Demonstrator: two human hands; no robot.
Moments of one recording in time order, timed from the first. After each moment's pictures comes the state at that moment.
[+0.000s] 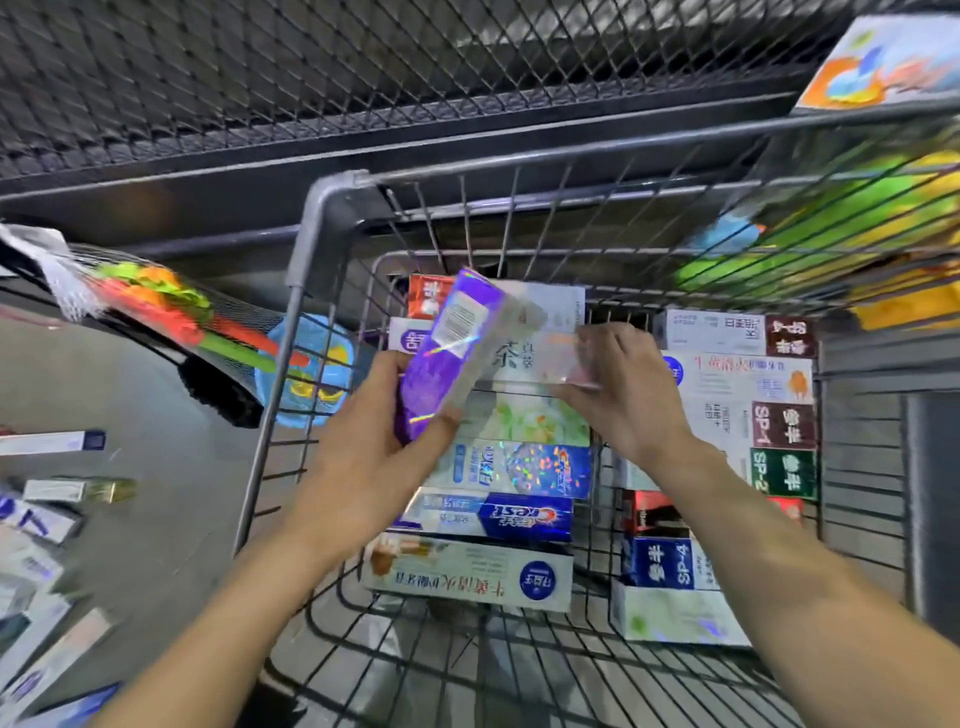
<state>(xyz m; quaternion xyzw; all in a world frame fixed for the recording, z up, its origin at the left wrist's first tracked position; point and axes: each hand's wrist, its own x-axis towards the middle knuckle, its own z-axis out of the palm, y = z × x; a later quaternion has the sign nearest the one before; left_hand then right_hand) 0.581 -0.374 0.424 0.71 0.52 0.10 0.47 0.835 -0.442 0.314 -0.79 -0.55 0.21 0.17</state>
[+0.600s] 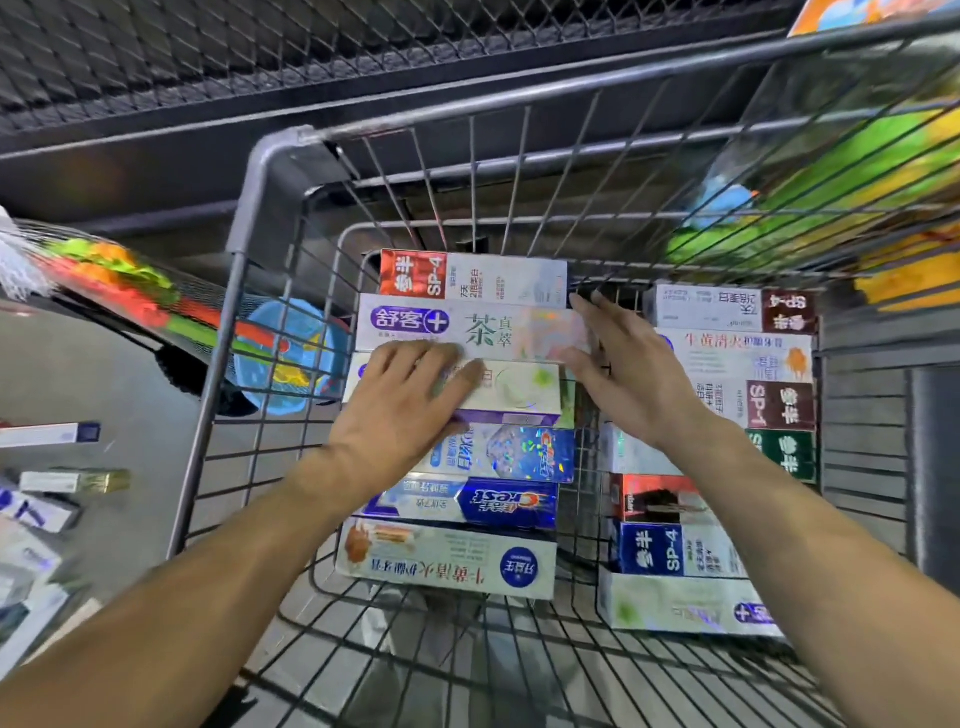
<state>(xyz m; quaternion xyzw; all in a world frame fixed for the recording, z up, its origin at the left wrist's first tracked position) 0.599 -0.357 0.319 0.97 0.23 -0.01 0.01 0.860 -0.454 0.301 -0.78 -0.55 0.25 0.17</state>
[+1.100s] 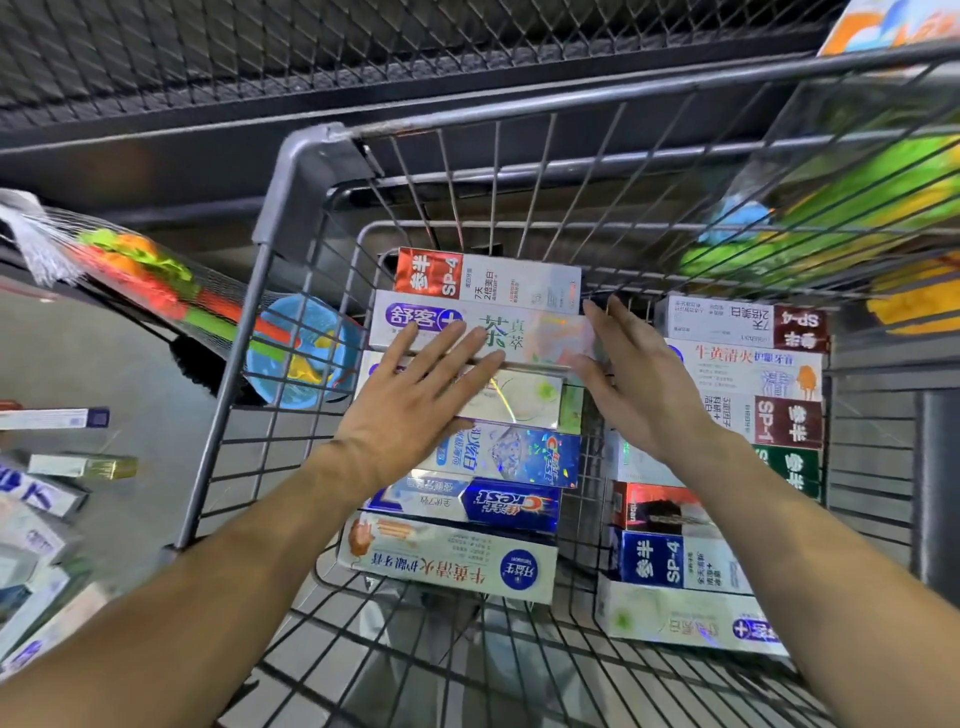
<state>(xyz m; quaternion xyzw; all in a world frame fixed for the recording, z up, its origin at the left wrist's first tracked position) 0.592 -0.353 0.304 0.97 0.23 -0.07 -0.04 0.855 -0.450 0.310 -0.79 -0.55 0.25 0.12</state>
